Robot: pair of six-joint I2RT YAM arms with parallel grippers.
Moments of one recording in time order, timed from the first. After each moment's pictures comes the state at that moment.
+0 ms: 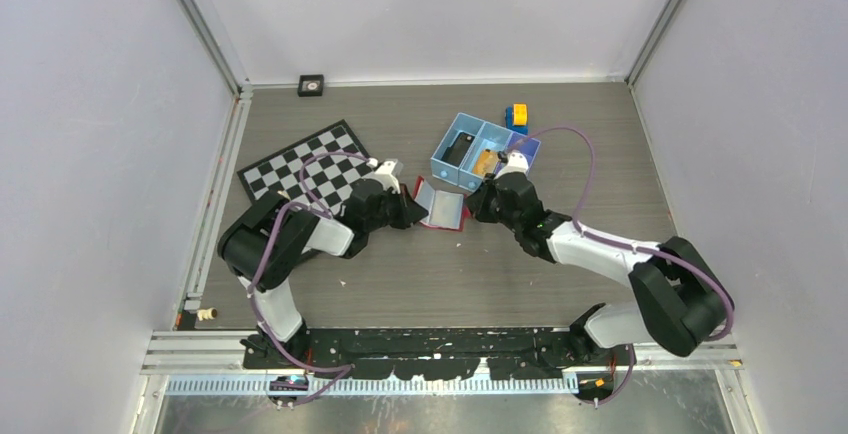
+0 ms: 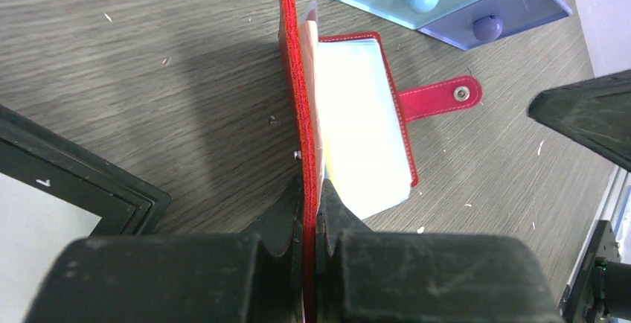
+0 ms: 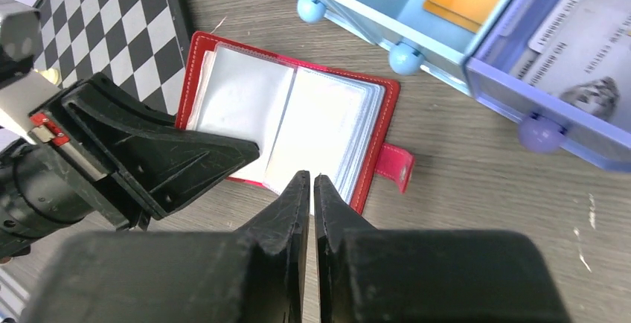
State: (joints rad) left arm -0.56 1.76 0.59 0.75 0.26 -0.56; right arm 0.62 1.37 0.62 0.26 0.09 0.65
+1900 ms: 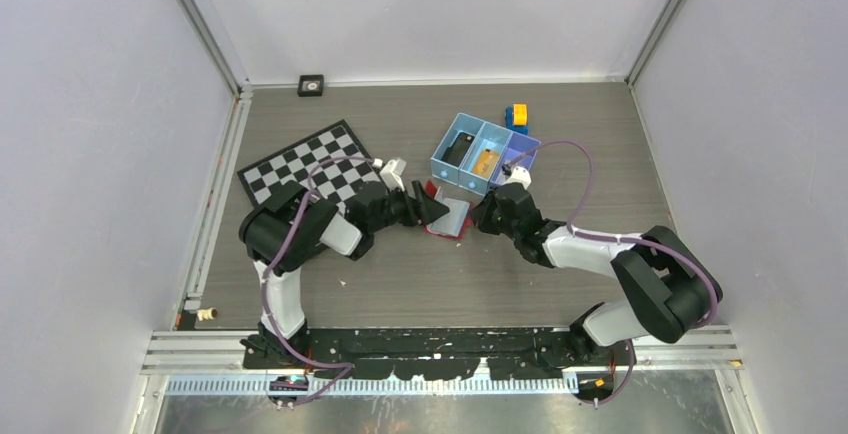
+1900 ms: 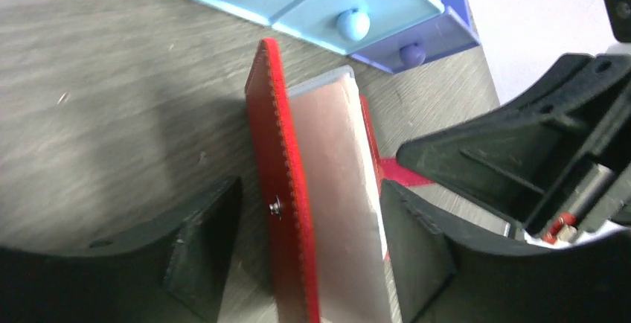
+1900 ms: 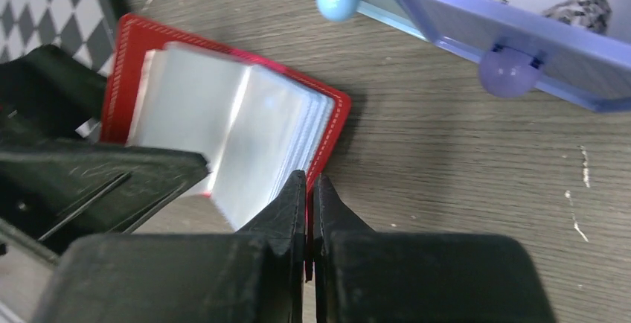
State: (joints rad) left arm -0.57 1.91 0.58 1.07 0.35 -0.75; right arm 0.61 1.44 0.52 0.32 0.13 0.74
